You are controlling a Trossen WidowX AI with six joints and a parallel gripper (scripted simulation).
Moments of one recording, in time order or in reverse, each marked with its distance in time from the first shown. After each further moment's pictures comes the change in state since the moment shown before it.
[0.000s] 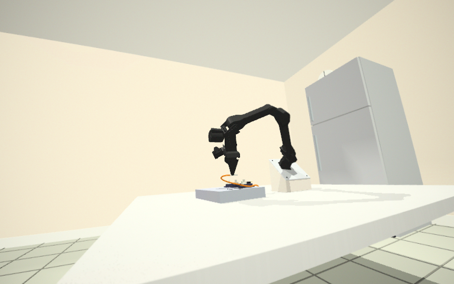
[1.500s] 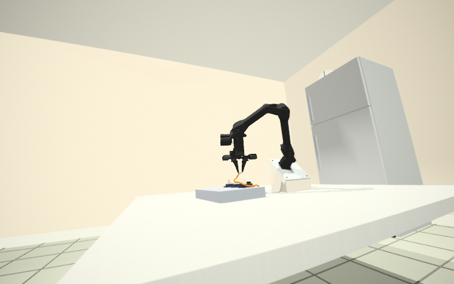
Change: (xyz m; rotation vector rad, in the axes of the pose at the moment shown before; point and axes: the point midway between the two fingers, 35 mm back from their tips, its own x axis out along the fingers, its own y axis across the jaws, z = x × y) arm -0.011 -0.145 -0.055 1.514 -0.022 -0.014
